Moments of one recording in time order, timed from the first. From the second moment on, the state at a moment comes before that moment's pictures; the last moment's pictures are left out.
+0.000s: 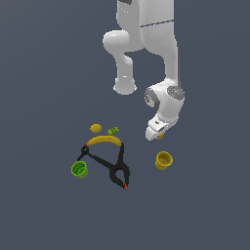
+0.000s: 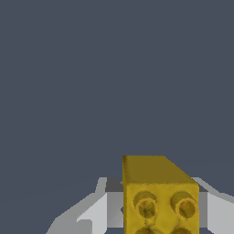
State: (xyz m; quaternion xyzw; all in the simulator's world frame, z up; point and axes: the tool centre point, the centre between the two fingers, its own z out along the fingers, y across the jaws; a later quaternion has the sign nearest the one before) arm -0.096 0.193 0.023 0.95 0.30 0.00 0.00
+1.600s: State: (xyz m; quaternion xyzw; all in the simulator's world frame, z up) arm -0.052 0.162 0.138 0.95 0.30 0.00 0.00
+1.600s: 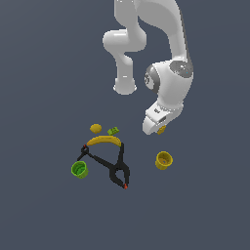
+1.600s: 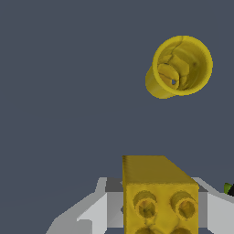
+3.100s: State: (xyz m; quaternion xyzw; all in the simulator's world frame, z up) arm 0.044 0.101 0.373 0.95 0.30 0.00 0.00
